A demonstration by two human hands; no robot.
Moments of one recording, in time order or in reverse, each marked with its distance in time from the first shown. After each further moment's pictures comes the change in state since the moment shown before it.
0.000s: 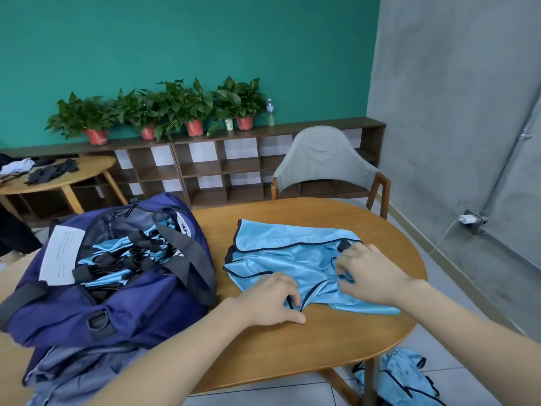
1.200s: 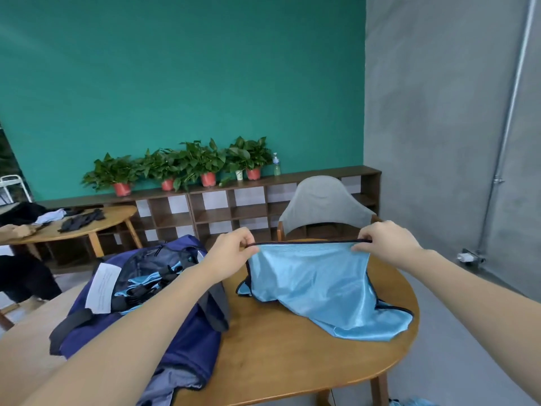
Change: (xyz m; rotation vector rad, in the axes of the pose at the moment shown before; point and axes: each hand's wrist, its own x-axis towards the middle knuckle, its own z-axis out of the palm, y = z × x) left_hand -0.051 -0.003 -0.157 -0.115 0.612 -0.219; right_hand -0.007 0.044 -0.117 0.155 0.279 0.343
